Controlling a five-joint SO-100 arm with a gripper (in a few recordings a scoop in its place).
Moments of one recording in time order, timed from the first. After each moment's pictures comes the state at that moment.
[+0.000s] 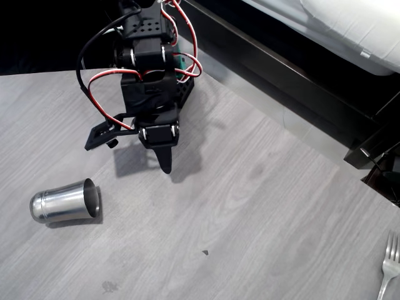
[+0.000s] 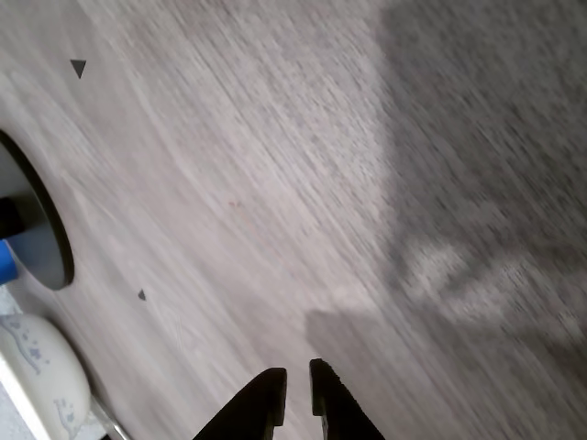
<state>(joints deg) -7.3 188.2 174.7 68.9 4.4</state>
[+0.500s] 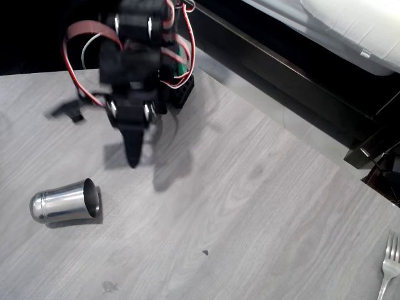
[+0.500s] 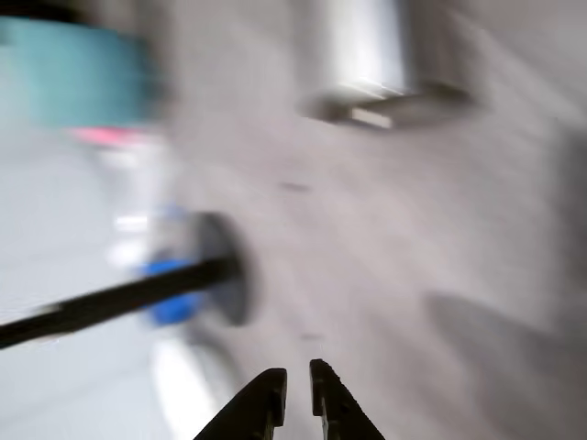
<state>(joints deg) 9.9 187.2 152.0 71.5 -5.4</state>
